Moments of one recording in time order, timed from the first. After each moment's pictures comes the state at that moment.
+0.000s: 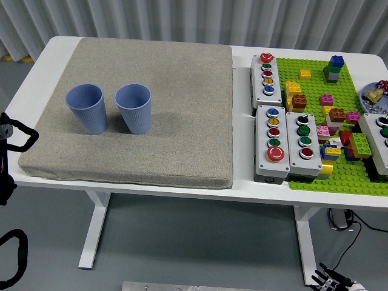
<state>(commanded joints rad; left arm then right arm) -0.49 0.17 -1.79 -1.19 1.10 0.10 -0.32 0.26 -0.06 0.97 0.18 -0.17 0.08 -0.22</state>
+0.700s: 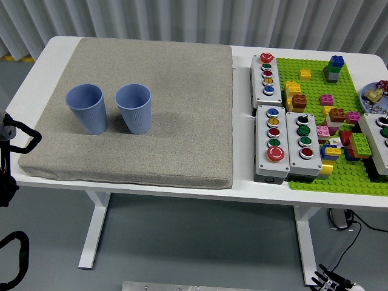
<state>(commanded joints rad) -0.49 0.16 -1.78 -1.20 1.11 0.11 -0.31 0.26 -0.07 0.96 0.18 -0.16 0.08 -0.20</state>
